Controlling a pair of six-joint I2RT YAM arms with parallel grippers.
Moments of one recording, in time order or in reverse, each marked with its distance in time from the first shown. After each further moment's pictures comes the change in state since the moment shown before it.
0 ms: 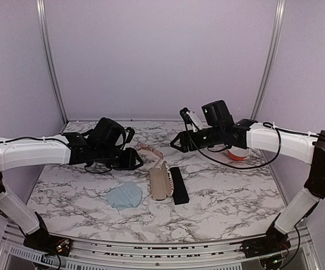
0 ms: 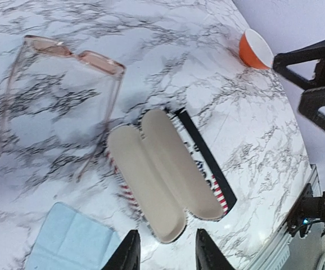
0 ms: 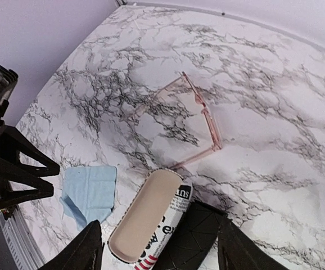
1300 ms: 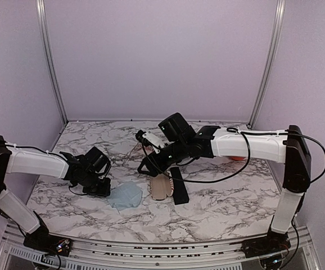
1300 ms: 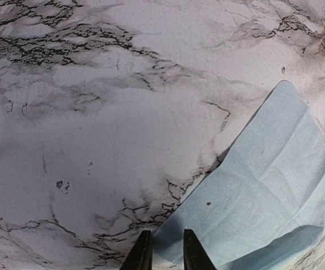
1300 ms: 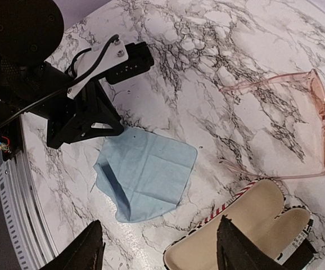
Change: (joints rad) left arm 0.145 -0.032 -0.366 -0.116 -0.104 0.062; right arm 0.272 0.262 0.257 -0.110 -0.010 -0.174
